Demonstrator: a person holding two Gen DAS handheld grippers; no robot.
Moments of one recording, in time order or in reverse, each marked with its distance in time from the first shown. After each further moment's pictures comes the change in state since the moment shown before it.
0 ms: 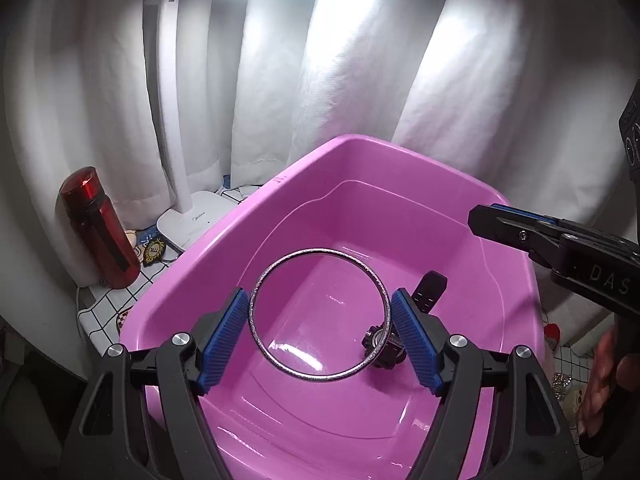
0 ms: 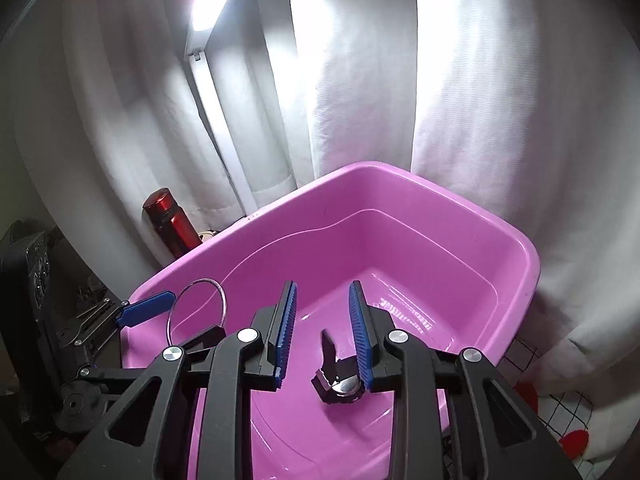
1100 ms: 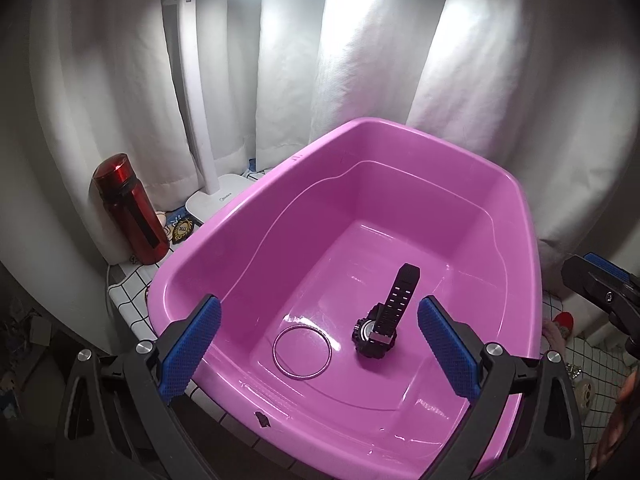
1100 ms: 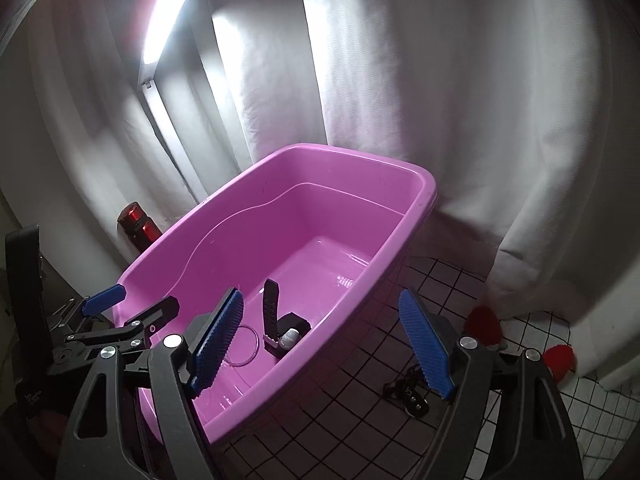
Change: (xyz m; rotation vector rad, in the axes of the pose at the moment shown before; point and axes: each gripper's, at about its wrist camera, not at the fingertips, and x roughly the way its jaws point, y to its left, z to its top) left arm -0.026 -0.019 -0.014 0.000 0.051 0.110; right arm -0.067 -0.036 -0.066 0.189 -0.018 -0.134
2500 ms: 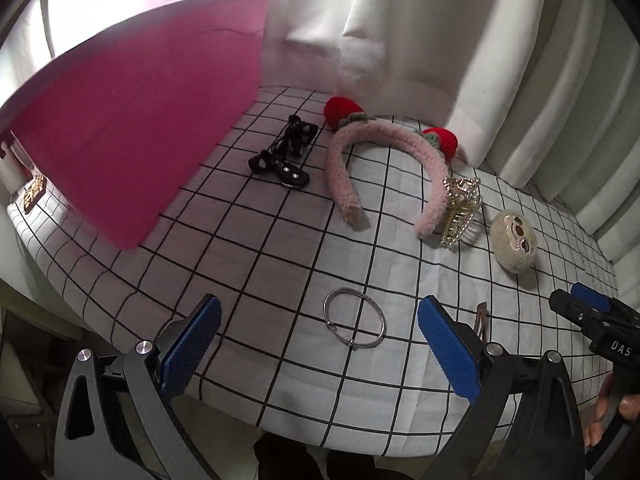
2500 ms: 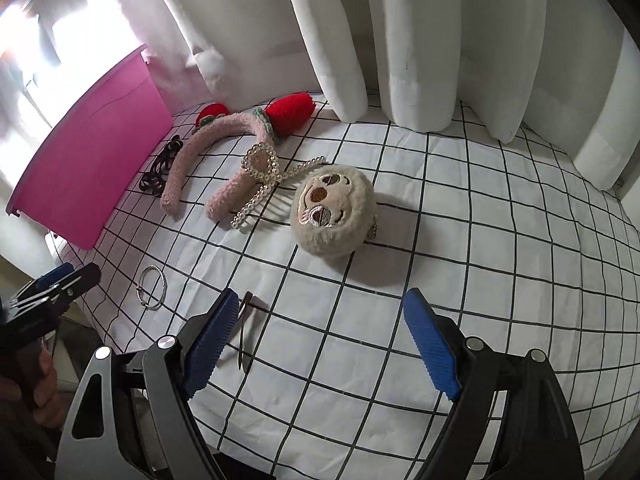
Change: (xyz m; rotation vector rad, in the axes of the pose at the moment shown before) left arm -0.011 -0.202 -0.210 0.187 0.210 -0.220; right arm -0.115 -0.238 -0.270 0.291 0.199 -0.249
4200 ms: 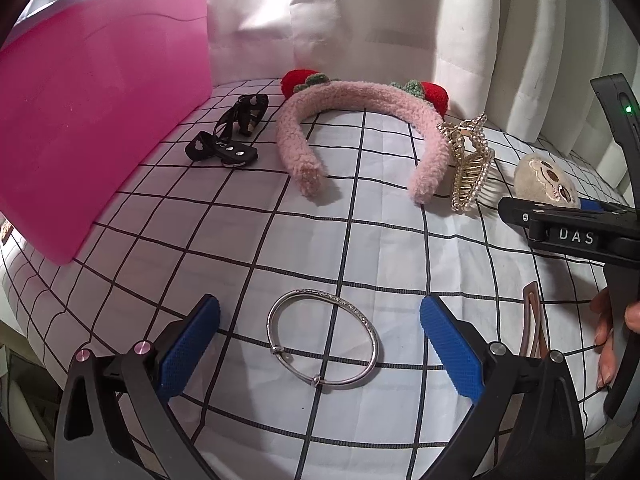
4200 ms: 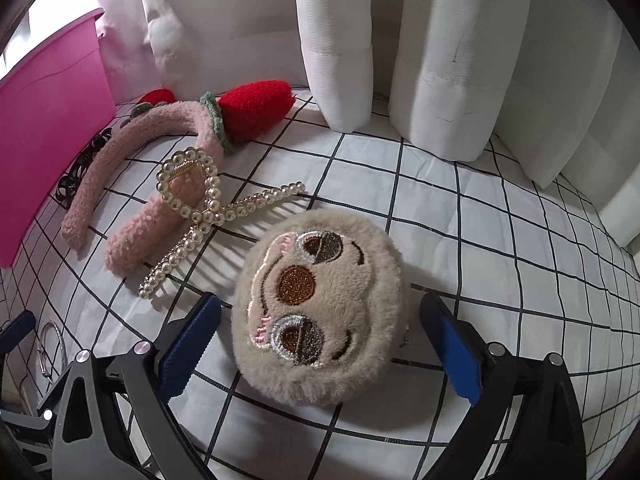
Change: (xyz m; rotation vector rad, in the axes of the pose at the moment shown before) left arm 0.072 -0.038 -0.022 0.136 -0.088 0.035; right arm 0.100 0.007 0.048 -0.082 -0.058 -0.180
